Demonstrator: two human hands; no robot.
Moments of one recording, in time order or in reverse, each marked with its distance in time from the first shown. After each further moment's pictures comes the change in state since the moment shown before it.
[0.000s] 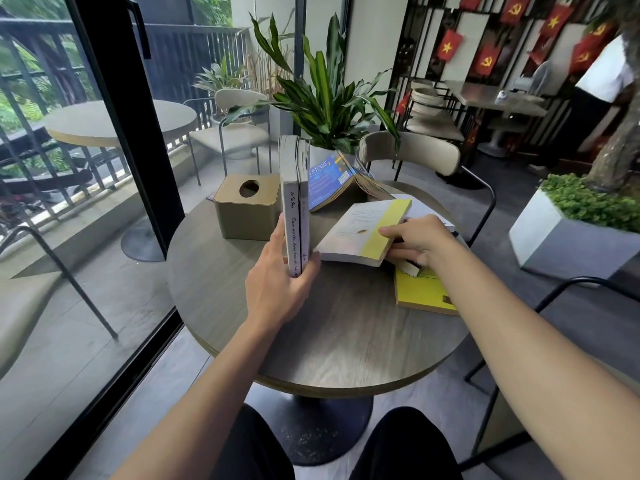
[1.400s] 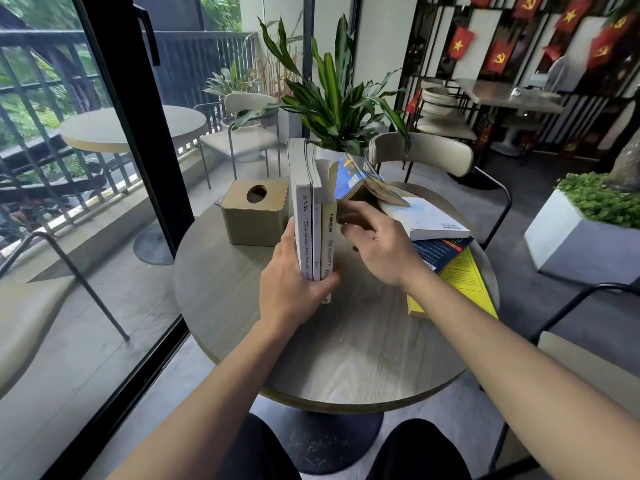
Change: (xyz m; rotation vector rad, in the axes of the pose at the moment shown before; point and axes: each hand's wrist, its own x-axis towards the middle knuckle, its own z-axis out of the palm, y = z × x) left_hand 0.017 -0.010 0.017 0.140 -0.007 0.093; right_hand -0.044 0.008 0.056 -0.354 -0.190 -0.796
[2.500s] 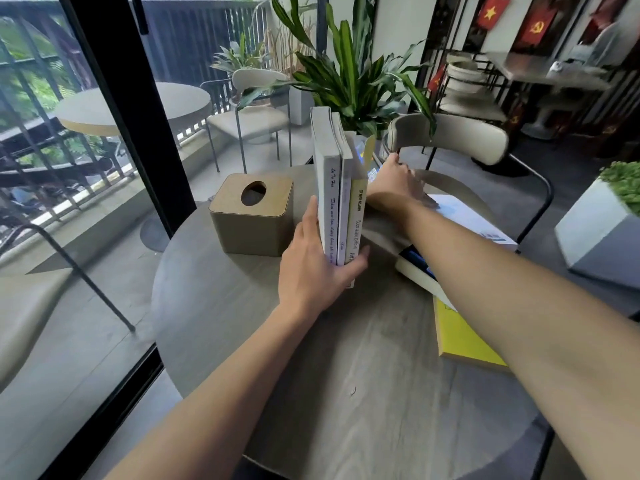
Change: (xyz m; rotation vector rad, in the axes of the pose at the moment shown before) left_hand 0.061 -0.008 0.045 0.002 0.025 -0.005; right_hand 0.183 0.087 0.012 -0.707 0.203 0.459
